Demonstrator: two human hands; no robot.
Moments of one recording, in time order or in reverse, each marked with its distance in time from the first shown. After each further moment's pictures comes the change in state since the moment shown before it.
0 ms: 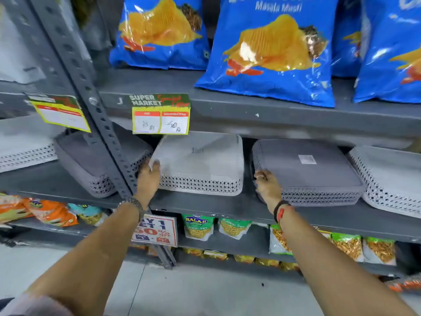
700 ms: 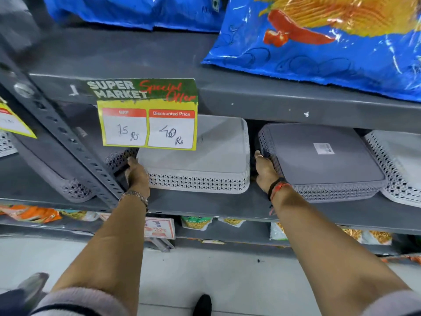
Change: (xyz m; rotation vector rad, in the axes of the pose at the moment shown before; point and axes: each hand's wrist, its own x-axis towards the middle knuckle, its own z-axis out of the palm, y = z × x) left_hand 0.082 -0.041 0.030 -0.136 0.122 -0.443; right_hand 0.084 -0.008 0.052 0.320 -0.016 0.403
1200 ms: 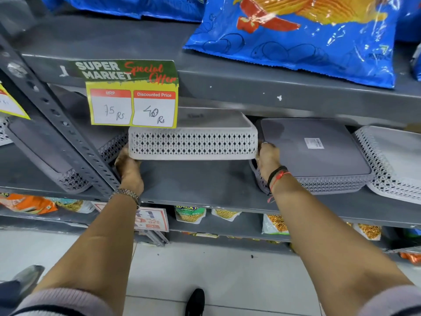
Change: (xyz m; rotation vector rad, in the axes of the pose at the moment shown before) left_hand -0.015 -0.002 -0.004 -0.462 0.063 0.167; right_hand -0.016 -0.021 -0.031 0.164 0.082 -0.179
